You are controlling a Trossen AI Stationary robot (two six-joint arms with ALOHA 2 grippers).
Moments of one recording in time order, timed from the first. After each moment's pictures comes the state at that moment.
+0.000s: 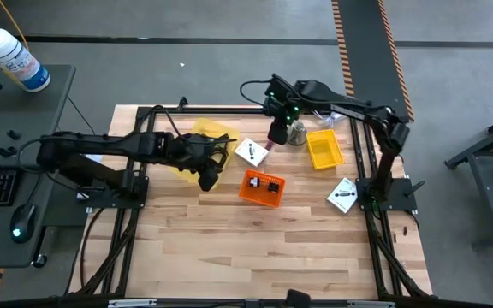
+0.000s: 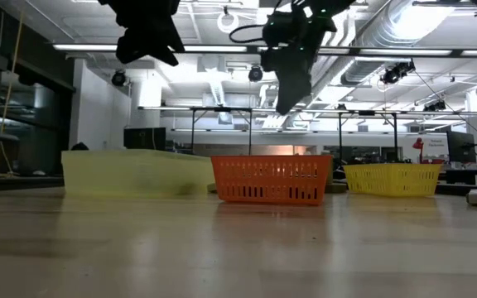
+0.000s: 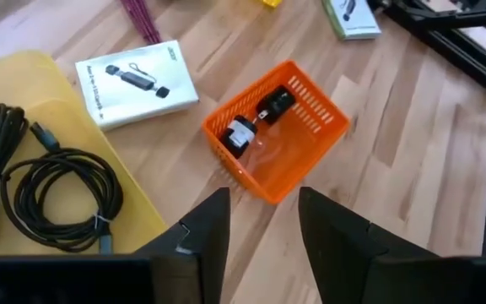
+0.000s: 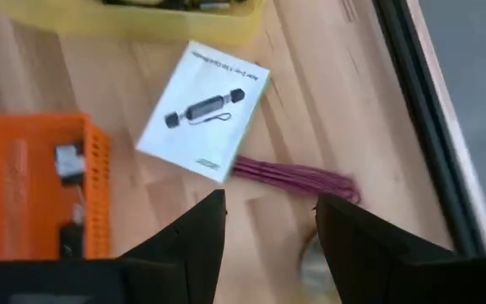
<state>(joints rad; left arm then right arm) 0.14 1.22 1.07 -0.66 -0.10 -0.54 -0.52 1.84 1.71 -1.03 -0.12 -0.19</state>
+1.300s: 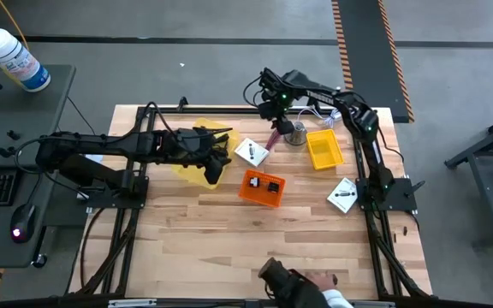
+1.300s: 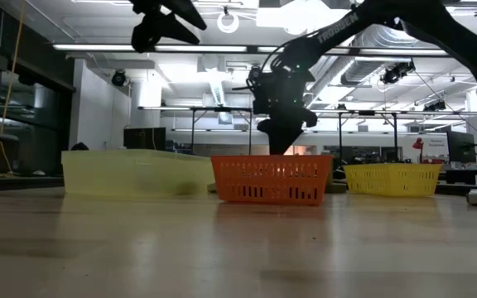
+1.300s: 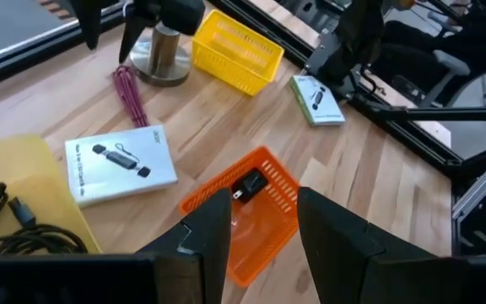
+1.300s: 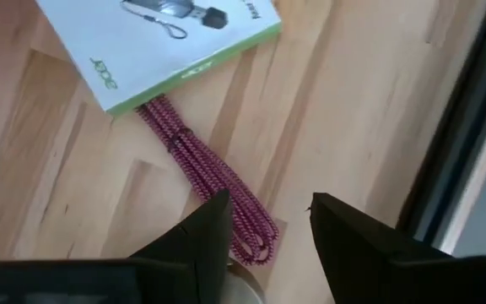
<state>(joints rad) 0.14 1.21 1.07 -0.45 -0.18 -0.57 -0.69 2.19 1.92 -1.10 -0.27 -1.02</state>
